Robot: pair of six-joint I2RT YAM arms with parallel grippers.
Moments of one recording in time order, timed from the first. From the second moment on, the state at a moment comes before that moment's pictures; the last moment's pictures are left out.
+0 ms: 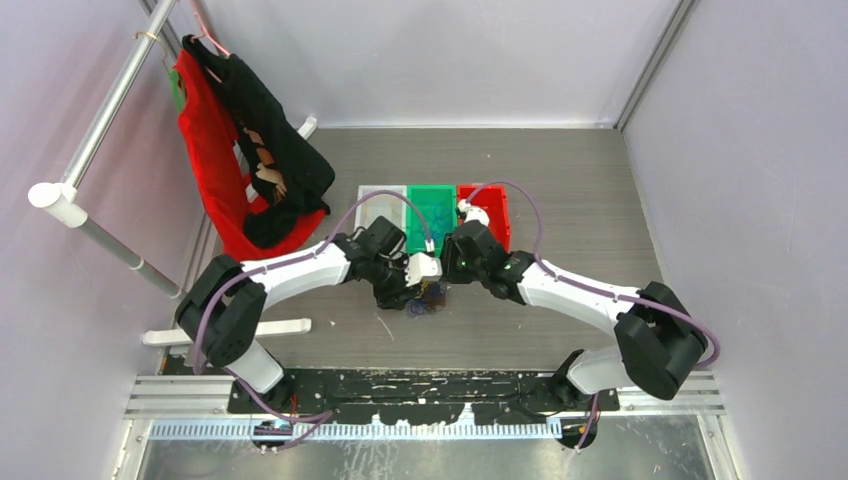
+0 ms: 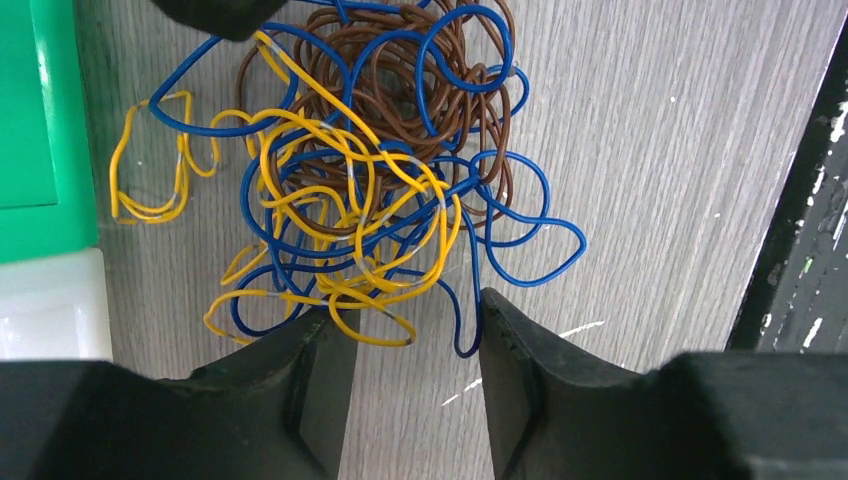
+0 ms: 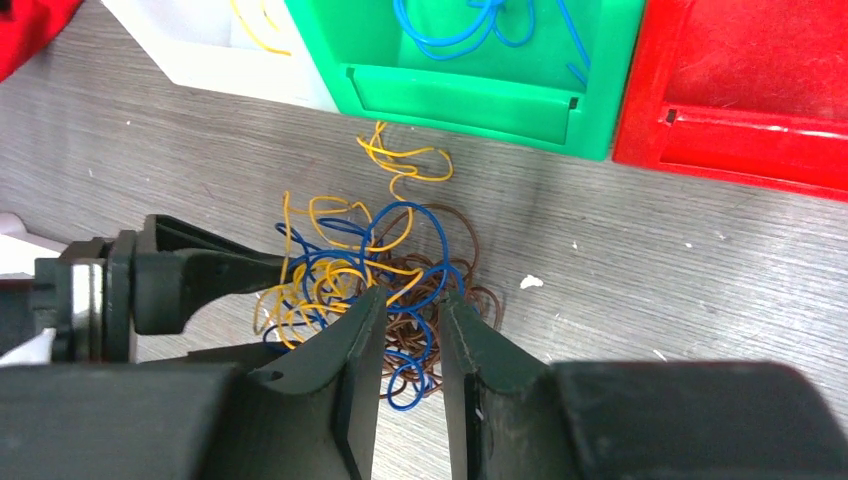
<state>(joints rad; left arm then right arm) -0.74 1.59 0.96 -0.48 0.43 0.59 0.77 1.36 0.77 -0.13 0.10 0.71</state>
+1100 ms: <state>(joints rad) -0.76 1.09 1.36 -0.96 0.44 0.87 0.77 0.97 0.68 0.15 -0.16 0.56</state>
